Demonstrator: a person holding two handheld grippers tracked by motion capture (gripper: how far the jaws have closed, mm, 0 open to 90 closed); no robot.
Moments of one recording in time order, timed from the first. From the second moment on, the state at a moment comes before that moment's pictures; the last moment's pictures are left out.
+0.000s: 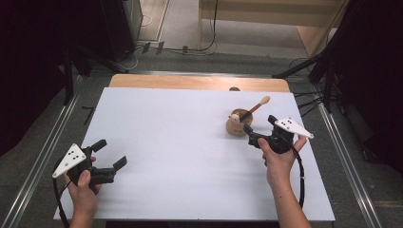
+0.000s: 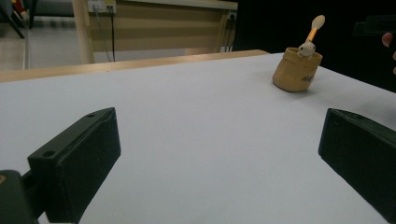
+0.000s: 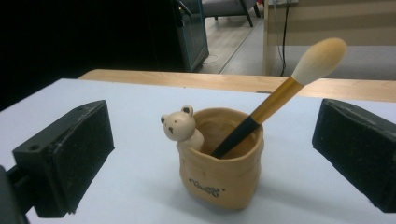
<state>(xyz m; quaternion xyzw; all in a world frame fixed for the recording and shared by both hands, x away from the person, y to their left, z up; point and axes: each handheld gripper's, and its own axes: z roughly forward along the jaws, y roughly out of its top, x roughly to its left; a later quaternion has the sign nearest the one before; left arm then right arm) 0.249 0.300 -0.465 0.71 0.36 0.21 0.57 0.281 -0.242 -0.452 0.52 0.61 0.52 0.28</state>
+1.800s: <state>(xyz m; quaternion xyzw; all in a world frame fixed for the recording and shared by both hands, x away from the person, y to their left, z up) 0.247 0.299 -0.466 0.70 0.36 0.21 0.58 0.207 -0.301 -0.484 0.50 0.62 0.51 0.31</state>
